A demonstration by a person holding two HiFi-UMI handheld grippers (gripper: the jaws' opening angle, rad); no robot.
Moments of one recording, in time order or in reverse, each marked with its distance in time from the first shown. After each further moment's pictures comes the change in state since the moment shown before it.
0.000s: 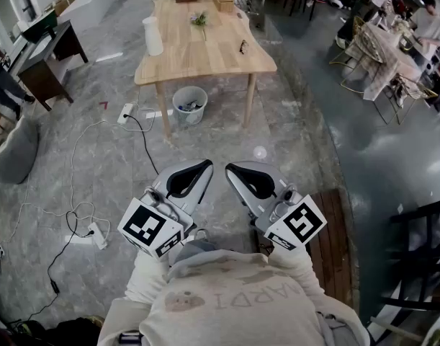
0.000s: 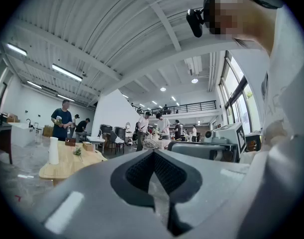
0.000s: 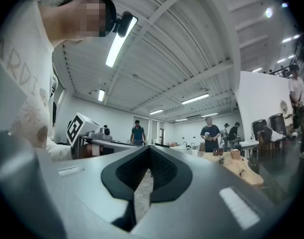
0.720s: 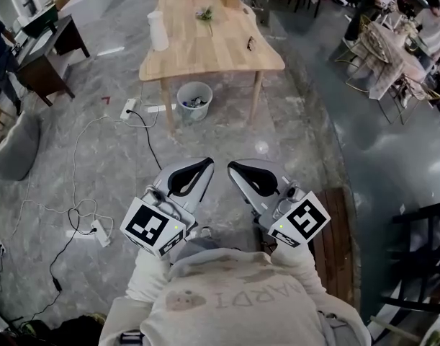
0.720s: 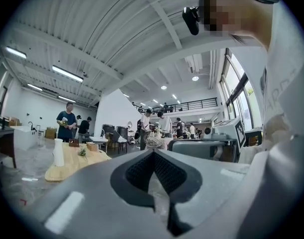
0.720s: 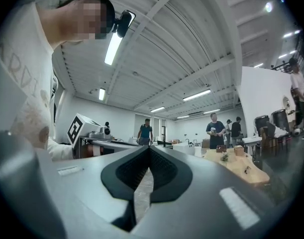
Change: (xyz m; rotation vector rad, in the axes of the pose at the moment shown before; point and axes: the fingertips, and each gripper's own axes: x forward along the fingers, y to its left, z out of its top) left arm -0.009 0.028 -0.007 0.027 0.014 0.026; right arm 0.027 -0.002 -0.011 0.018 0.030 0.026
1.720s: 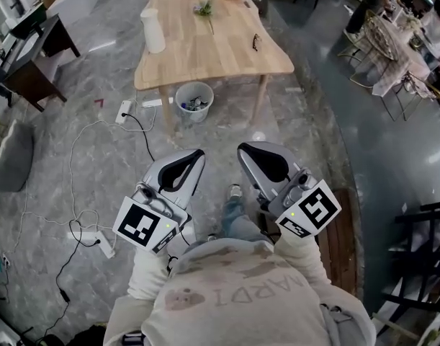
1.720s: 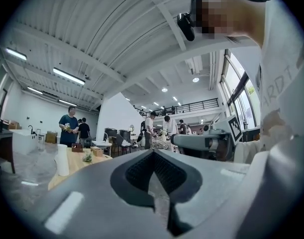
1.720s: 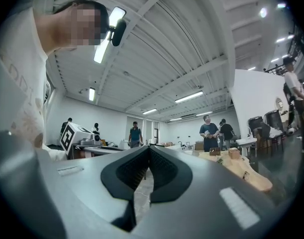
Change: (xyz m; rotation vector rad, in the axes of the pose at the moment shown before) left arm 0.038 0.127 -0.001 0.017 -0.035 0.011; right arm 0.089 -0.102 0.000 0.023 -0.034 -0.079
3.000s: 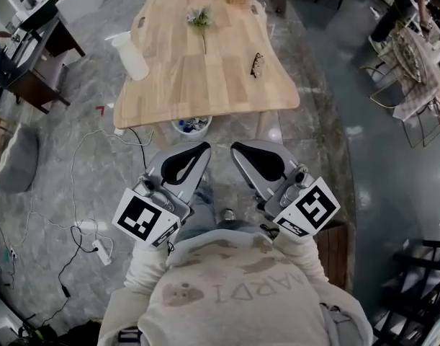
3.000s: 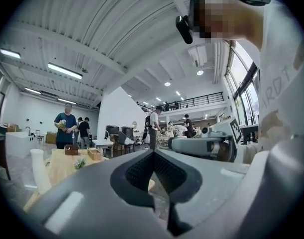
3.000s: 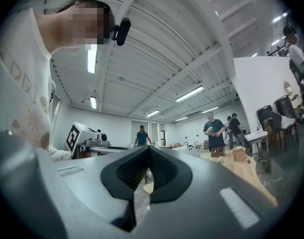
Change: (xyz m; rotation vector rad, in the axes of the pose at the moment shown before) left arm 0.252 0.108 -0.003 0.019 0.042 0.033; right arm 0.067 -0.251 -0.012 0.063 -0.027 0.120
